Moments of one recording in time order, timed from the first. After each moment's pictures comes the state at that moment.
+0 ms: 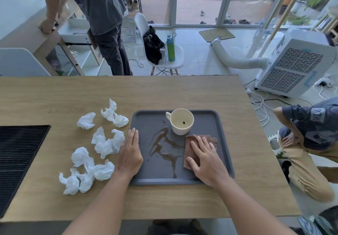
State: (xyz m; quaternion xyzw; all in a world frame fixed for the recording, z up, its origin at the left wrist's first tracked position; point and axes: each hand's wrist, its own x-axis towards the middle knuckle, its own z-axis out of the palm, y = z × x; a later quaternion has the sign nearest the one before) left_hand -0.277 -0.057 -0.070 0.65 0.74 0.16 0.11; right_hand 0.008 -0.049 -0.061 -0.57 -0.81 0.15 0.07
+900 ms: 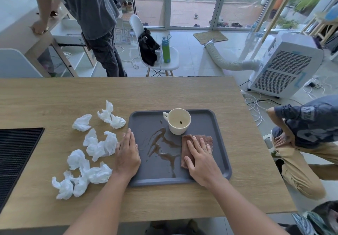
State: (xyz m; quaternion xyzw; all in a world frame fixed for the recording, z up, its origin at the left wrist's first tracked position) left_hand -0.282 -0.055 -0.081 0.64 0.75 0.14 0.10; right_hand -0.007 -0.055 -0.063 -0.60 -0.77 0.20 0.08
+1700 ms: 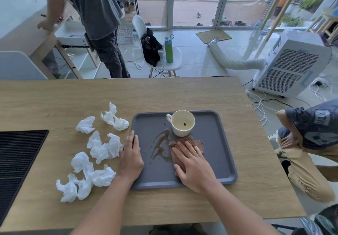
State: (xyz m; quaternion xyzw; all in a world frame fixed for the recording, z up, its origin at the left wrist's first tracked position) left_hand -0.287 -0.051 -0.089 0.64 0.74 0.16 0.10; right_hand -0.040 -0.059 -0.062 -0.52 -0.84 0.14 0.08
